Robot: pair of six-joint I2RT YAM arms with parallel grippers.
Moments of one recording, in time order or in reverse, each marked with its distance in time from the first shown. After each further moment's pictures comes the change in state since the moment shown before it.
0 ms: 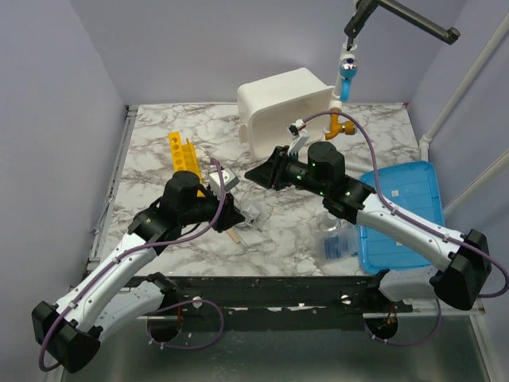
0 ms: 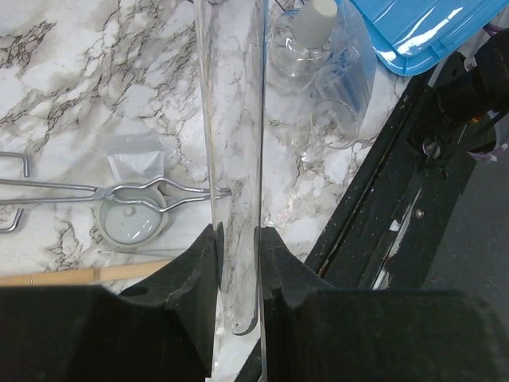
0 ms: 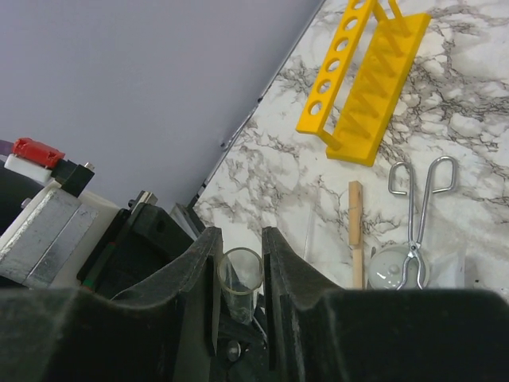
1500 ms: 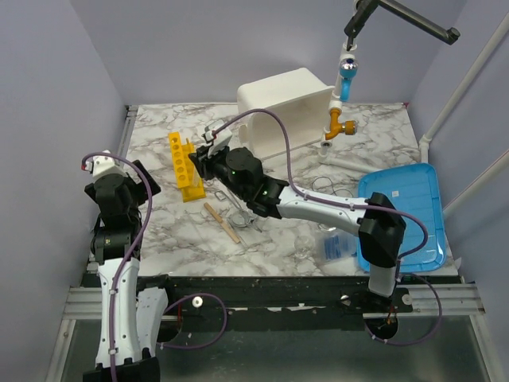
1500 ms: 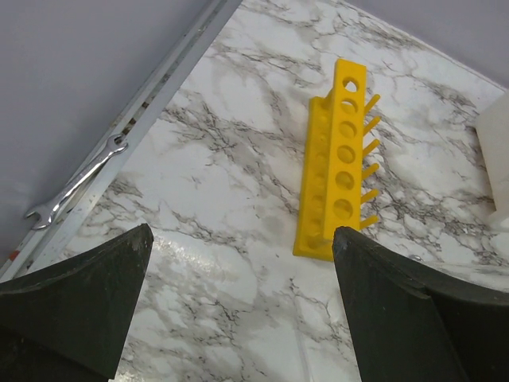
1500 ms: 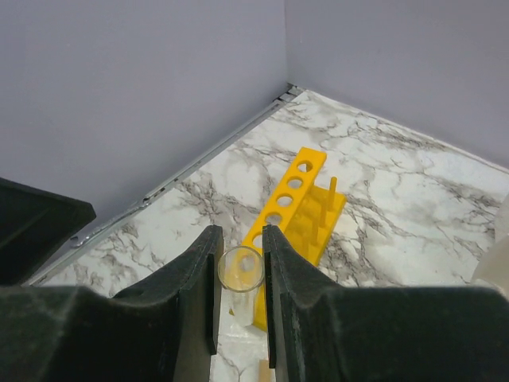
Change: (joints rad) left arm 0.750 -0.206 0.006 -0.046 -0.649 -0.217; right arm 0.279 0.534 0.409 0.323 0.488 -0.603
